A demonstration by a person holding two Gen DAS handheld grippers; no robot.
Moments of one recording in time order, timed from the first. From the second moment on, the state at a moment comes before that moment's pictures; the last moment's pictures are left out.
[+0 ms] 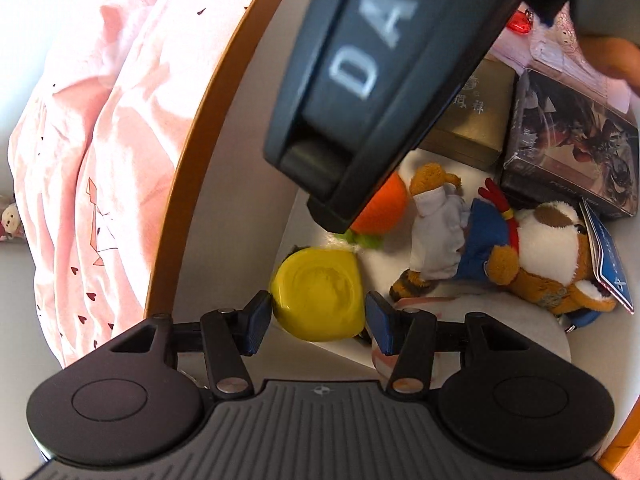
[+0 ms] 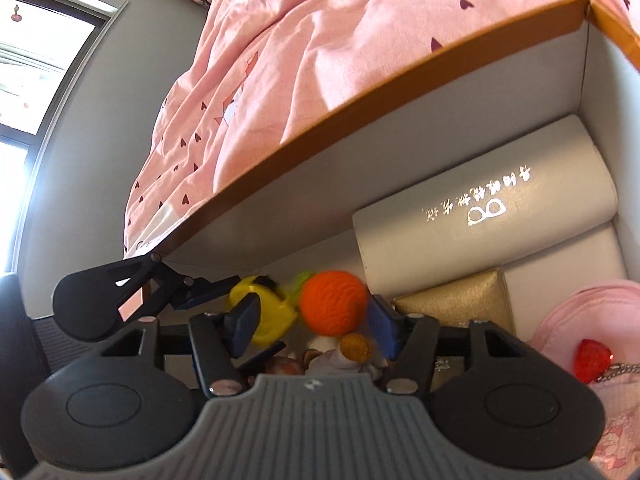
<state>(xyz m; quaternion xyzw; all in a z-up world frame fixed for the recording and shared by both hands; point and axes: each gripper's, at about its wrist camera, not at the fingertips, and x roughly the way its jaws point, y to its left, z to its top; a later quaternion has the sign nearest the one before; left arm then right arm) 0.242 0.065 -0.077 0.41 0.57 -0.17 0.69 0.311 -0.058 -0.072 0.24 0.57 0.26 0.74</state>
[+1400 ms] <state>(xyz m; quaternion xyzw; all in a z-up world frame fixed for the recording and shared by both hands) 0.080 0.064 0.062 -0.01 0.27 0.12 0.95 0.092 -0.134 0.038 -0.07 0.23 0.22 0.95</state>
